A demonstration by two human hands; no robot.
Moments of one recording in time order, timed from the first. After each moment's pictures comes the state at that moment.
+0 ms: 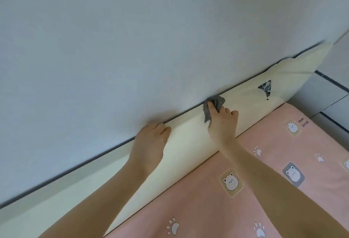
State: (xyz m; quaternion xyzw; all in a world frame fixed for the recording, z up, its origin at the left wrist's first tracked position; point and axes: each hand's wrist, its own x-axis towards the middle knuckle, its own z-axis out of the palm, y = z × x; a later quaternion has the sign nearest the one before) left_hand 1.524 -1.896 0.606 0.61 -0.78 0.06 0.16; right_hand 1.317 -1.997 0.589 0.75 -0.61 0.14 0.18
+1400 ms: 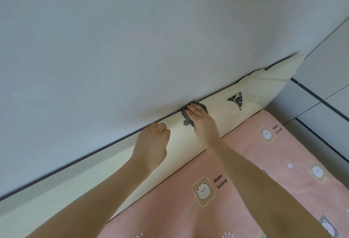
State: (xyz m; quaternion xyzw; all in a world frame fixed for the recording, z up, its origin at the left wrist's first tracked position) left_hand 1.422 -1.966 0.625 0.61 -0.78 0.00 0.15; right_hand 1.239 -2.073 0.593 0.88 -0.42 0.22 0.06
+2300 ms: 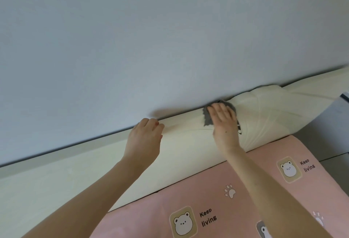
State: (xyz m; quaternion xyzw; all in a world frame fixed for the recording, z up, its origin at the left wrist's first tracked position) left_hand 1.290 -2.071 0.618 0.72 -0.67 0.05 0.17; right_hand 1.079 -2.221 0.565 0.86 -0.42 0.27 0.11
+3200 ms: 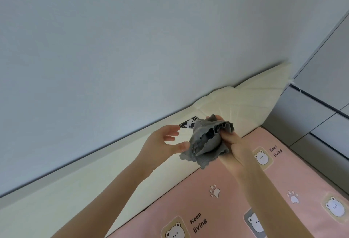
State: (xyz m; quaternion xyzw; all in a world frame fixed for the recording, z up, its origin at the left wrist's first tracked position) left_hand 1.201 -2.086 0.695 0.63 -0.50 -0.48 0.35; right_hand 1.007 -2.129 0.677 0.21 -0.29 0.52 -0.78
